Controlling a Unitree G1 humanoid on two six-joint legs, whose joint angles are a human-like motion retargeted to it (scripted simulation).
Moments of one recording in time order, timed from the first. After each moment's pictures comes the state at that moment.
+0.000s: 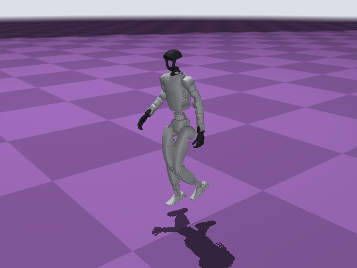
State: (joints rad) left arm 0.26 0.27 -0.21 1.10 -0.23 0.09 -0.25; right arm 0.27 -0.49 0.07 0.37 -0.07 0.02 0.01; waist 0.01 -0.12 0.11; left_leg -0.34 -0.13 0.09 1.19 -0.42 0.16; right_leg 0.01 -0.16 -0.01 0.17 0.01 0.06
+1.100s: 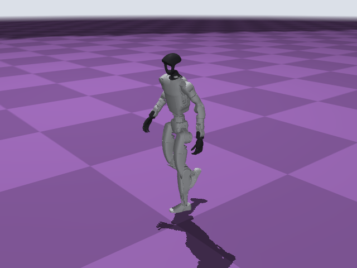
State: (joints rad) left arm 0.26 0.40 -0.10 0.90 -0.33 0.06 -0.15; right arm 0.27 -0.34 0.06 0.50 -0.05 0.03 0.02; waist 0.22 -0.03 0.13; left_leg -0.08 0.05 0.02 0.04 -0.13 0.01; right_leg -0.06 0.03 0.11 0.86 0.10 0.11
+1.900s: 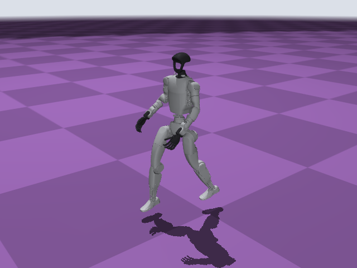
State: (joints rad) left arm -0.13 0.32 -0.30 0.80 -0.23 0.08 -0.18; right arm 0.17 -0.39 0.05 0.56 0.05 0.06 0.05; waist -0.17 -0.07 0.08; left_leg 0.45 -0.05 -0.38 0.22 -0.32 -0.03; right_leg -0.25 -0.14 -0.07 0.23 0.22 0.06
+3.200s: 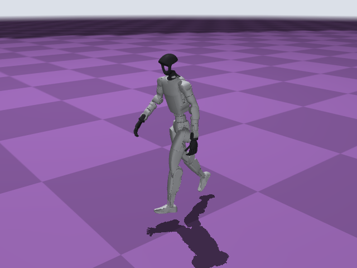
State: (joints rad) left arm 0.02 0.35 -0.21 1.08 -0.31 0.06 -0.15; right arm -0.18 -0.44 0.27 0.60 -0.14 0.06 0.10; waist 0.29 -0.10 0.20; left_leg -0.34 -0.05 0.12 0.07 -0.02 0.05; right_leg 0.31 -0.08 0.43 0.26 0.08 0.21
